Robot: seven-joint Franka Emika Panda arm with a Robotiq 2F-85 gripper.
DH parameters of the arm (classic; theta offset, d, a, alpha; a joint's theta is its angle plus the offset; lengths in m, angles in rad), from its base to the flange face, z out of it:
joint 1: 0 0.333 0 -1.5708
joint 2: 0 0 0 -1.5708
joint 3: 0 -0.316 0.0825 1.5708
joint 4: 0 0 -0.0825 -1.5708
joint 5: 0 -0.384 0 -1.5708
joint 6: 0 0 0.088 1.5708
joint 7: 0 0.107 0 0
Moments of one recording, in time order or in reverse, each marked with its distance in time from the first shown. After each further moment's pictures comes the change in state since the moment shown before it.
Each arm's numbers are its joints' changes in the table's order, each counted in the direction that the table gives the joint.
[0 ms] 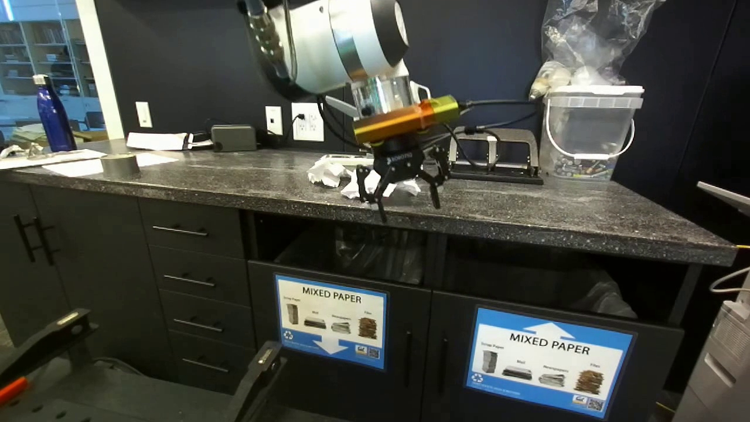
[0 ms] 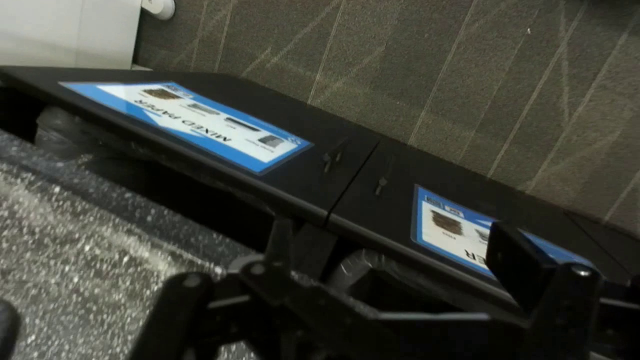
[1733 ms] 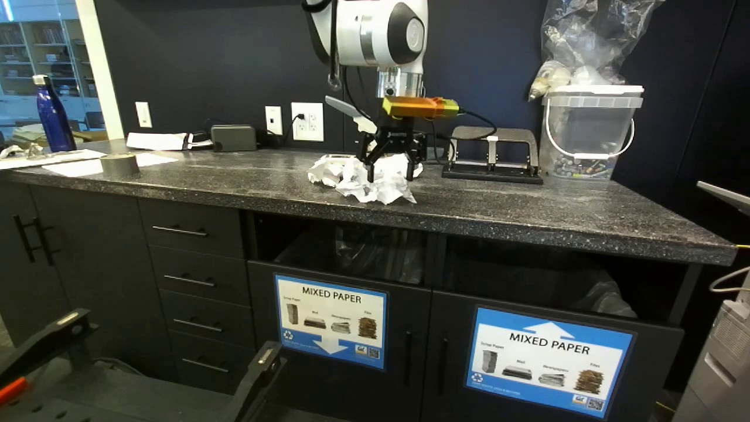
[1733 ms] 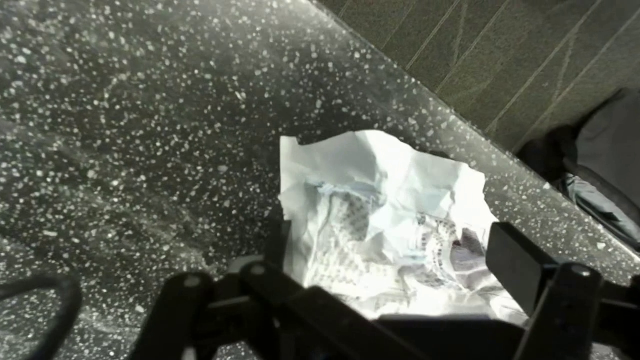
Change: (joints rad) arm -0.351 0.280 -0.439 -0.599 -0.380 -0.381 -0.544
